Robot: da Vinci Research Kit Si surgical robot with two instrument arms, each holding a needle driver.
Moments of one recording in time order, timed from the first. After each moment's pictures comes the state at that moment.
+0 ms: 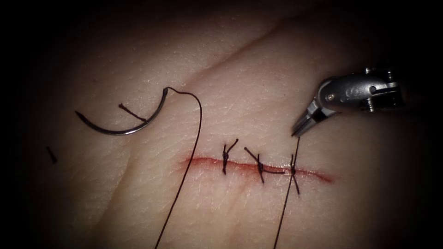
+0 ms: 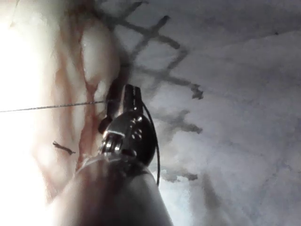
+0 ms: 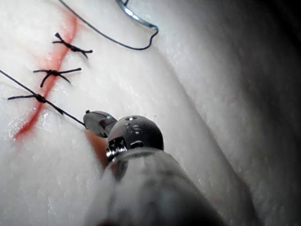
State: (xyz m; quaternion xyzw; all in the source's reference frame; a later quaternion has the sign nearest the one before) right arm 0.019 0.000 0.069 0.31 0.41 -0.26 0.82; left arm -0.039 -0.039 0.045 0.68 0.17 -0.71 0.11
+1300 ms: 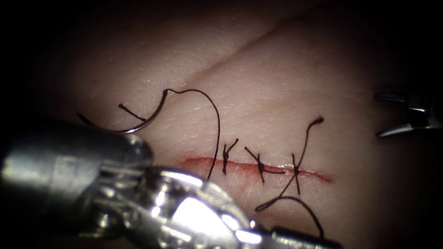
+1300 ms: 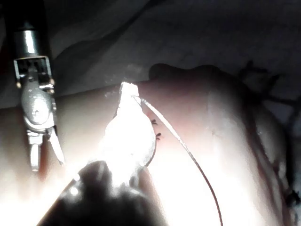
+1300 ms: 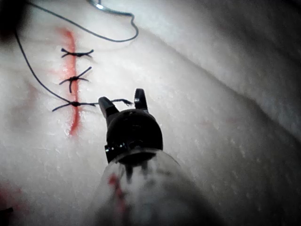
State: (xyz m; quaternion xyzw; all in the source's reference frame) right arm 0.008 -0.002 0.053 0.10 0.53 0.12 0.84; left arm -0.040 0.002 0.036 0.69 0.00 -0.71 0.10
